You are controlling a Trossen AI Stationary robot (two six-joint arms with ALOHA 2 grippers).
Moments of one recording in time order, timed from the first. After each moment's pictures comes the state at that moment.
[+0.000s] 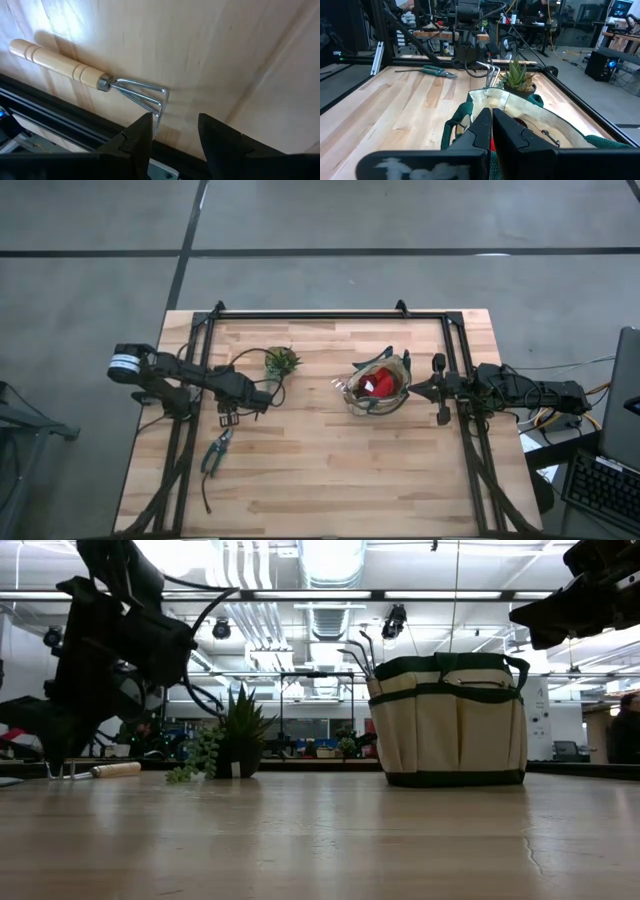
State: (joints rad) left arm -0.02 1.48 0.71 -1.16 -0.31 -0.28; right arm -0.01 0.09 0.18 -0.18 0.03 -0.03
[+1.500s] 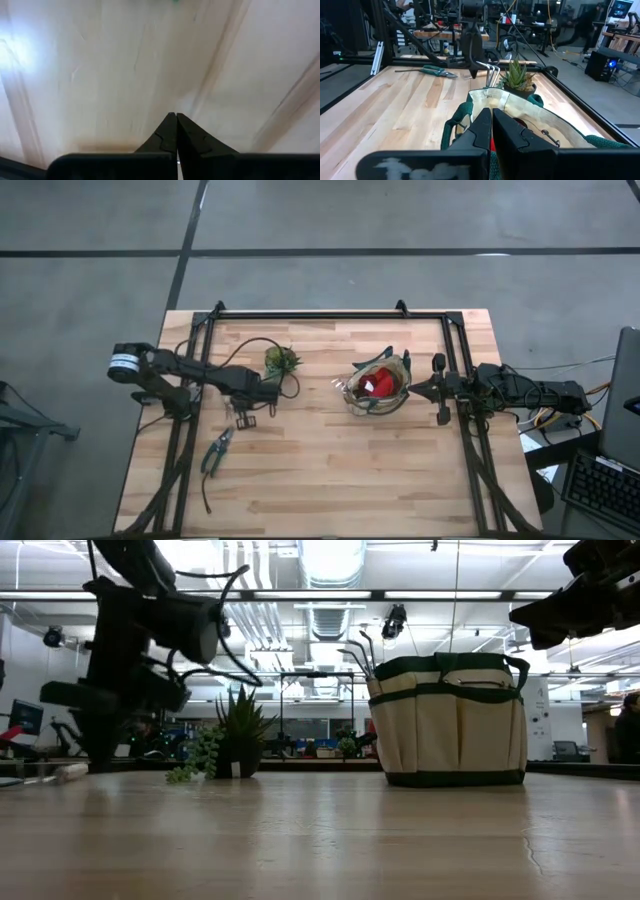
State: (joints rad) left arm 0.02 1.48 0.80 -0.99 -0.12 -0.23; right arm -0.01 0.09 0.18 -0.18 0.03 -0.03
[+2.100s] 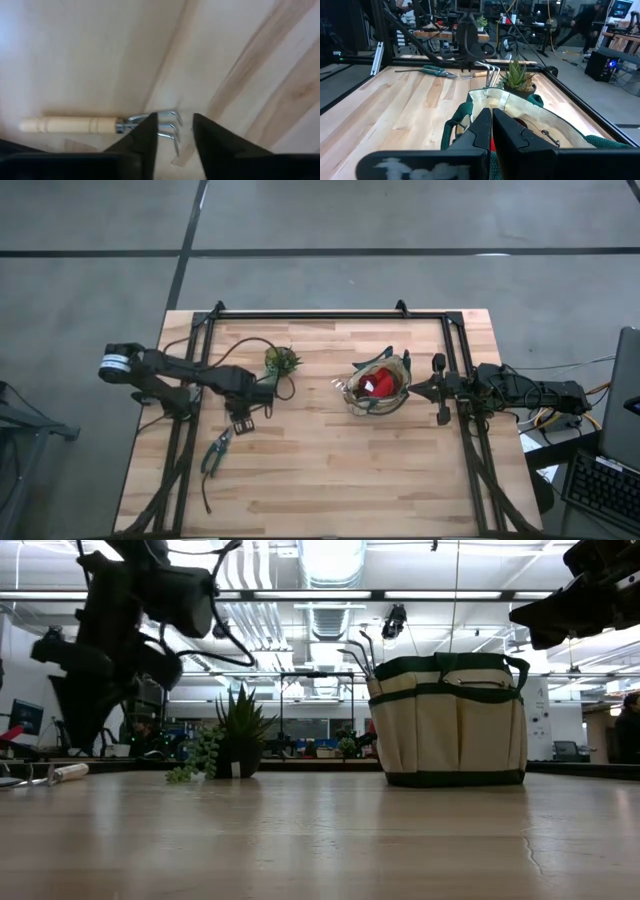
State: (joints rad) left arm -0.02 1.41 0.84 -1.10 0.01 -0.39; right arm -0.01 0.09 0.18 -0.18 0.03 -0.03
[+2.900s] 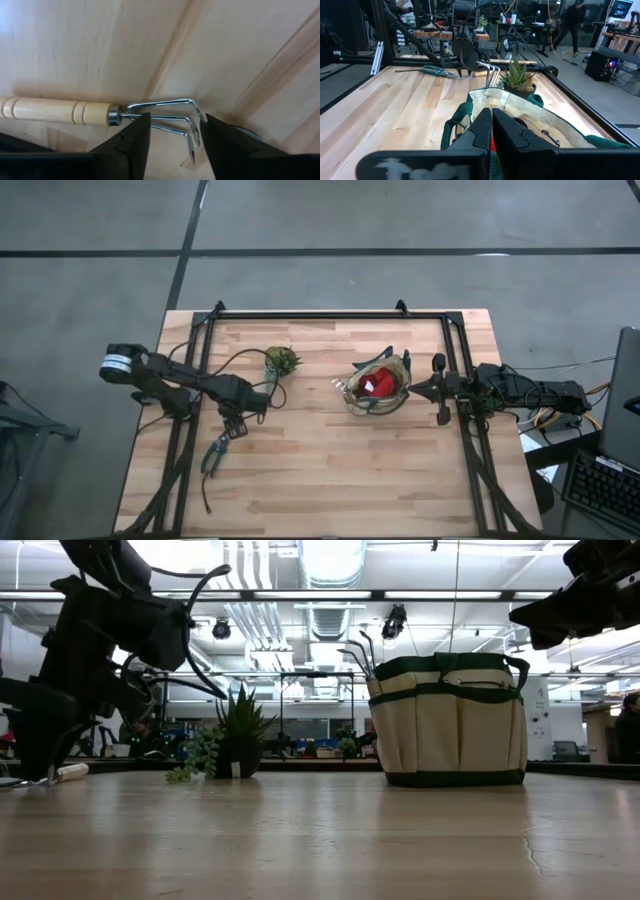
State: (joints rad) left arm -0.06 1.42 0.68 -1.02 0.00 -0.47; right arm -0.01 0.09 0.18 -0.18 0.03 -0.03
